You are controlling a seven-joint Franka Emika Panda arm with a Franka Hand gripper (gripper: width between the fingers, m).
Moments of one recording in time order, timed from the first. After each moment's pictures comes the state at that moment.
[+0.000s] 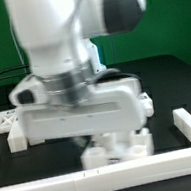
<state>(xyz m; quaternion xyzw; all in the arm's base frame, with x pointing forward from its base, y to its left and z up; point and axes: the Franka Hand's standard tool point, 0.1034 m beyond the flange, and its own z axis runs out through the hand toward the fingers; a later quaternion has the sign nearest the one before) 0.547 -0.019 0.009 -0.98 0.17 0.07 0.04</state>
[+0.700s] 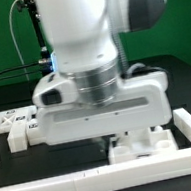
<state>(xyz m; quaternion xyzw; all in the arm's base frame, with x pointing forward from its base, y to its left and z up) 0.571 0.024 0.012 -1.00 0.06 0.04 0.03</state>
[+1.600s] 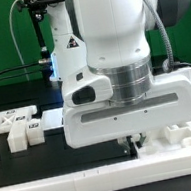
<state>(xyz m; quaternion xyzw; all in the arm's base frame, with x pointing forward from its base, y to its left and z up) 0.584 0.041 0.011 -1.00 0.02 0.05 0.02</state>
